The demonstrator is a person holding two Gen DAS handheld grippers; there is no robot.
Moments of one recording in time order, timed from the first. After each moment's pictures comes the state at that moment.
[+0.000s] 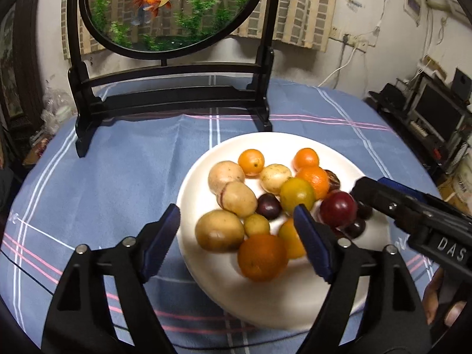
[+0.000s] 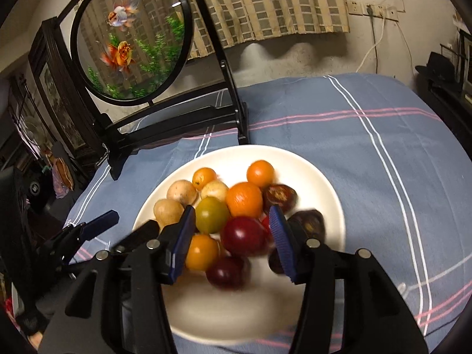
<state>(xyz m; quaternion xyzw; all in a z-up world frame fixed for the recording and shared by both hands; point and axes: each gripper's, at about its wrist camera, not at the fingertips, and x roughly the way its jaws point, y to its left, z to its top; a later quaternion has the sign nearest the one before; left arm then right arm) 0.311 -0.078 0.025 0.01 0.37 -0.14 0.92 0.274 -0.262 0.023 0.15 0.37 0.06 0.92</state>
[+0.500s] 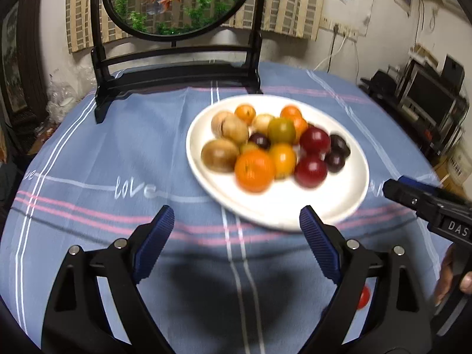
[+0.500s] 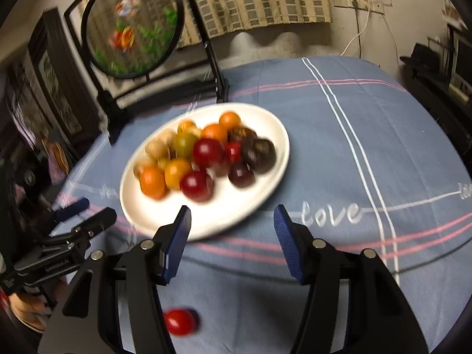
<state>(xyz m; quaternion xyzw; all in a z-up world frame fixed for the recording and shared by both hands) 0.219 -0.063 0.010 0.03 0.39 -0.14 0.91 0.180 -0.274 0.005 0.11 0.40 0.05 0.91</state>
